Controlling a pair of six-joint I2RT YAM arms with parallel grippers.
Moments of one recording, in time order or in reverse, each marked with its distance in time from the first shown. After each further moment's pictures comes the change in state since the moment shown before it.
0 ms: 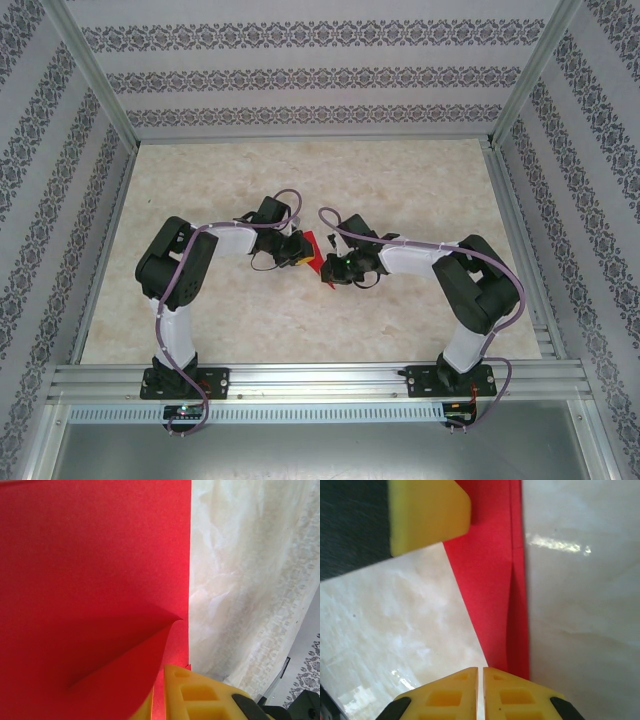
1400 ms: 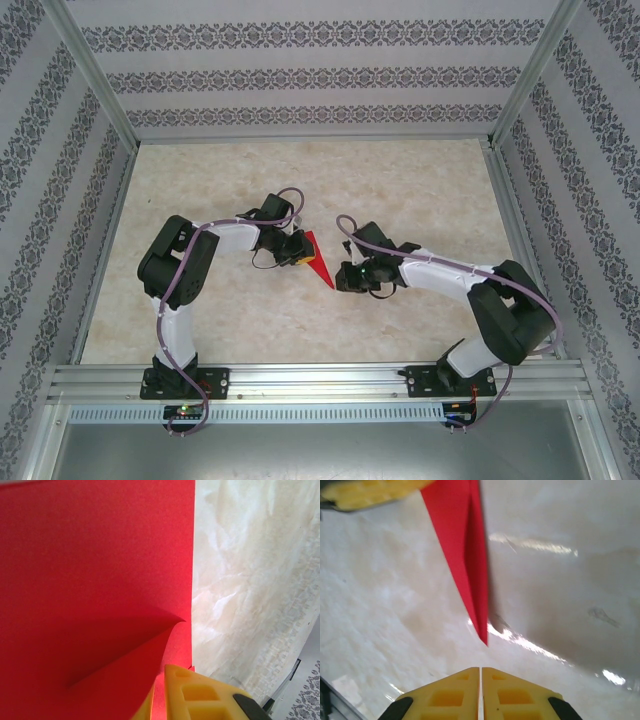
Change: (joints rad) left arm -0.007 0.014 0.048 -0.080 -0.024 0.022; right arm 0.002 -0.222 -0.113 -0.095 0.063 0.018
